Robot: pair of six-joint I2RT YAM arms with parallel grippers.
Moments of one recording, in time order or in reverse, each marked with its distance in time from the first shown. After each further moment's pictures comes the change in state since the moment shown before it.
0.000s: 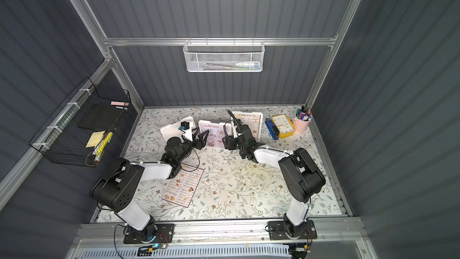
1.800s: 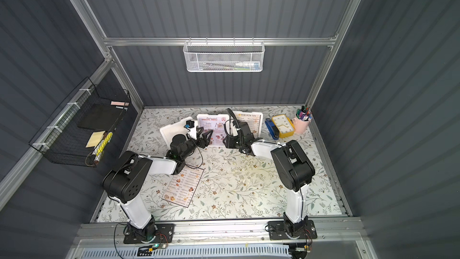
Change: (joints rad) left arm -0.005 0.151 0.107 -0.002 0.027 0.000; right arm -0.049 0.166 0.143 -0.090 -0.140 0.058
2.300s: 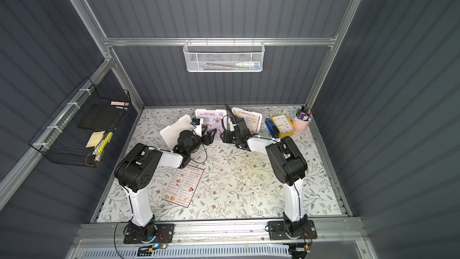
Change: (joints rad) left arm 0.000 0.143 0.129 -0.048 0.001 0.002; right arm 0.000 0.101 0.134 0.000 0.000 0.024
